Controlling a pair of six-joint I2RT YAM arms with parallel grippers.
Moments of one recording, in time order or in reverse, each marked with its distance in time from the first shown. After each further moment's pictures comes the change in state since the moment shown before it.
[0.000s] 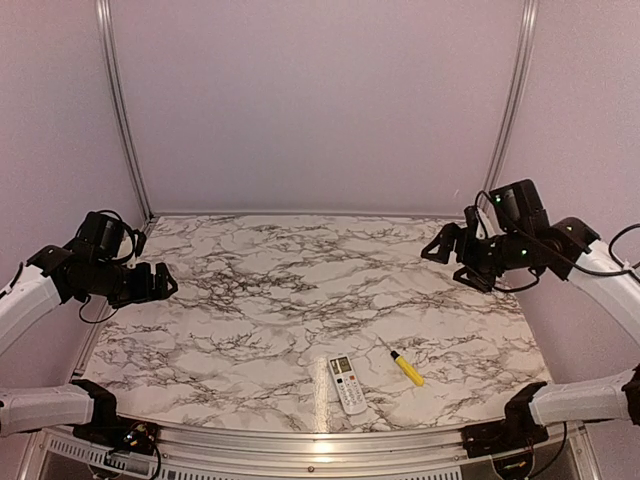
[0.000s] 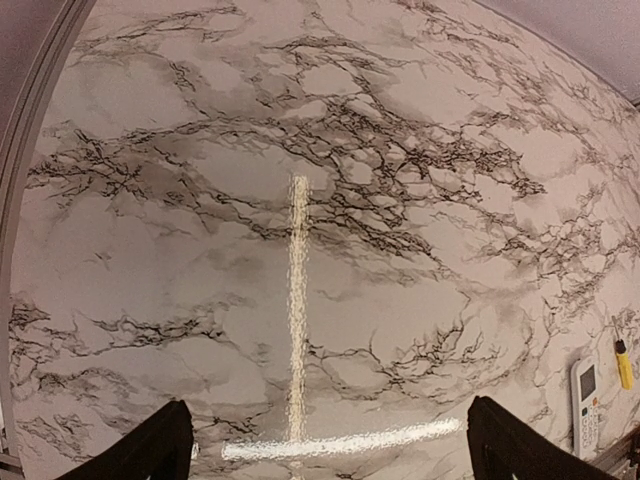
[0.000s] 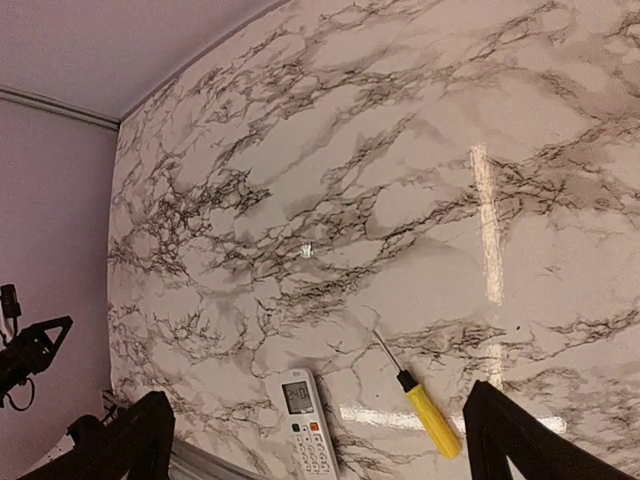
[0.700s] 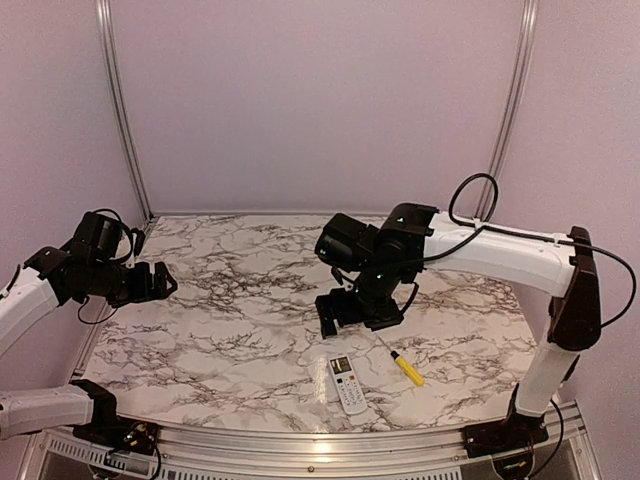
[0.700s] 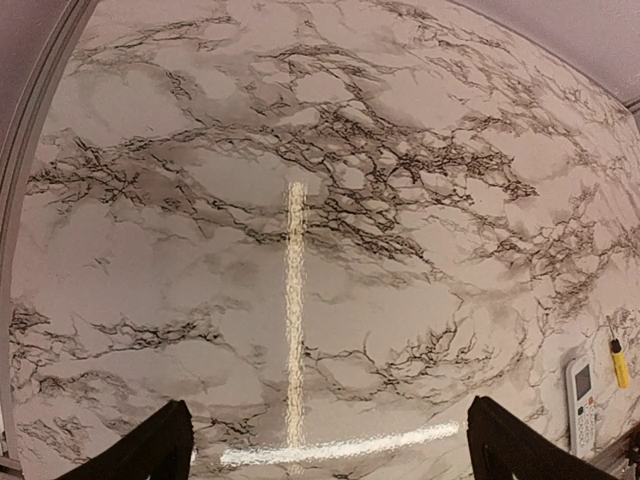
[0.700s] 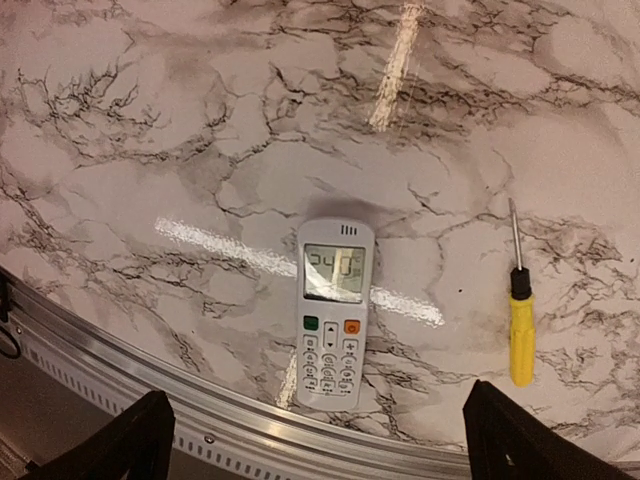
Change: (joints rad) left arm -0.006 -0.023 -0.002 0.002 0.000 0.000; right arm 0.623 0.716 0.528 -0.375 0.195 0.030
